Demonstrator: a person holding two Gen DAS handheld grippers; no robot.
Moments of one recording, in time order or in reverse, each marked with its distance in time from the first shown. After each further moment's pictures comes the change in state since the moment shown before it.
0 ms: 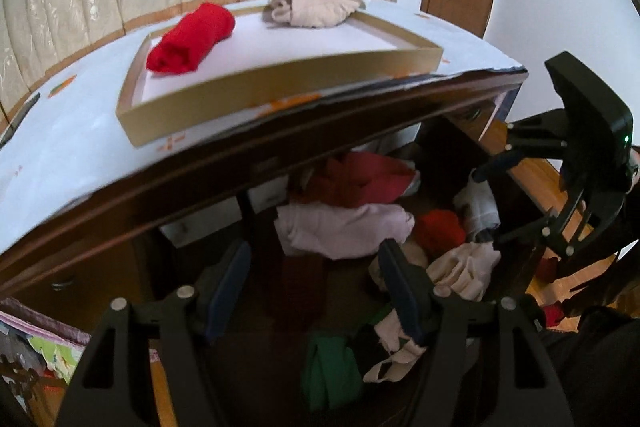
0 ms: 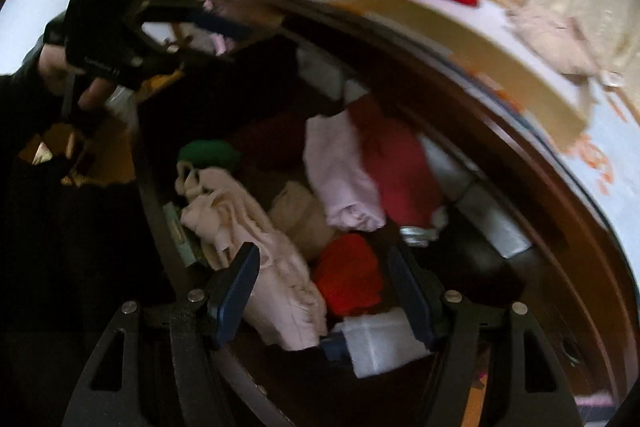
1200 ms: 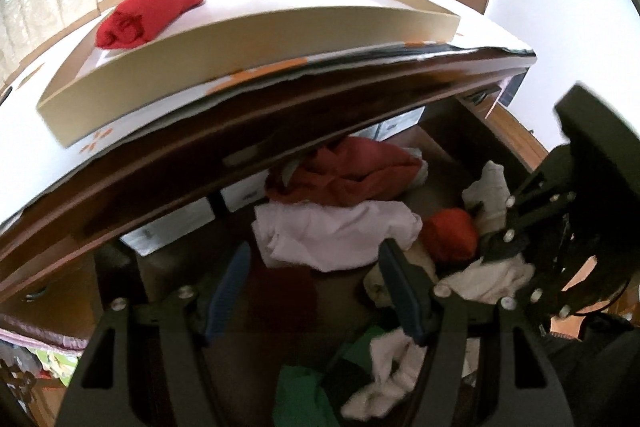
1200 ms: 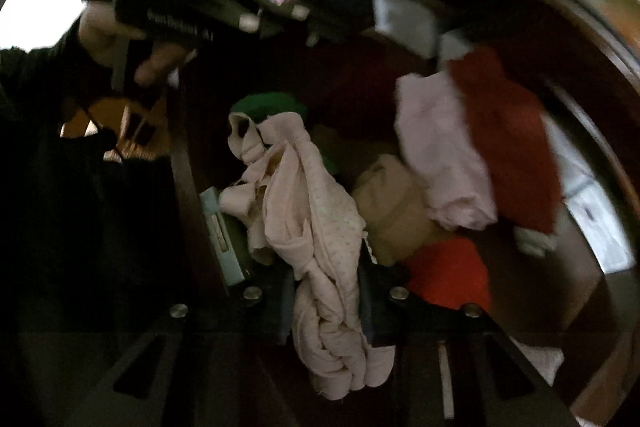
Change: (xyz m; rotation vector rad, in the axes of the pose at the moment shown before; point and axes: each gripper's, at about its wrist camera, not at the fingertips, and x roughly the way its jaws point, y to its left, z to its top) left arm 0.049 -0.009 0.016 0.014 0.075 -0.029; right arm 0.040 0.021 -0.004 0.009 0.080 0.248
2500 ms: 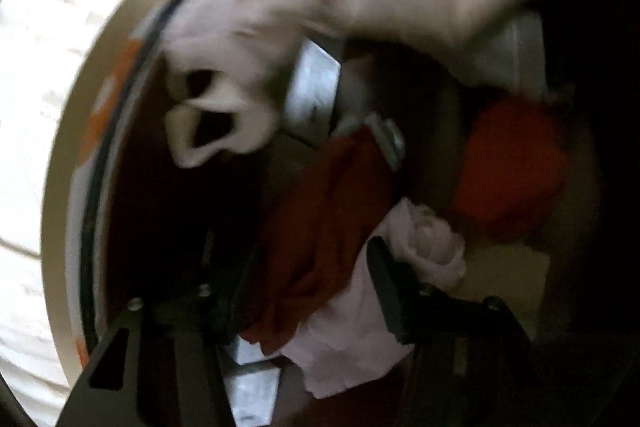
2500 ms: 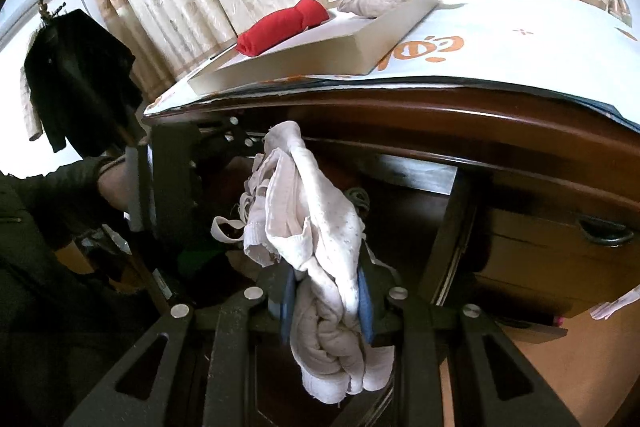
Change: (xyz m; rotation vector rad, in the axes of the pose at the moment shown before) left arm 0.107 -0.123 0.001 1.005 -0.013 0.393; right arm -0.109 -0.077 -0.088 0.445 -0.437 -0.144
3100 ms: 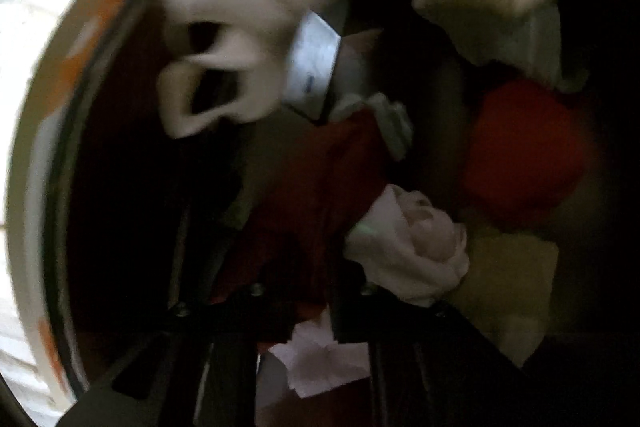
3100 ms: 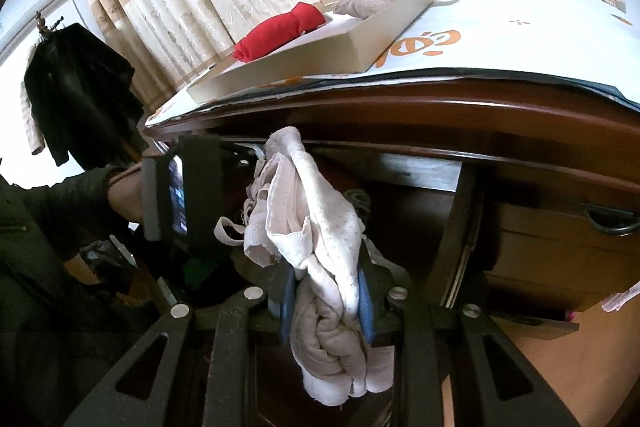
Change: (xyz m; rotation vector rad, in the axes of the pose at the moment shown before) left arm -0.002 0.009 -0.023 -0.111 0.057 -0.078; right arm 0.006 0.001 -0.004 0.035 -0.020 0.012
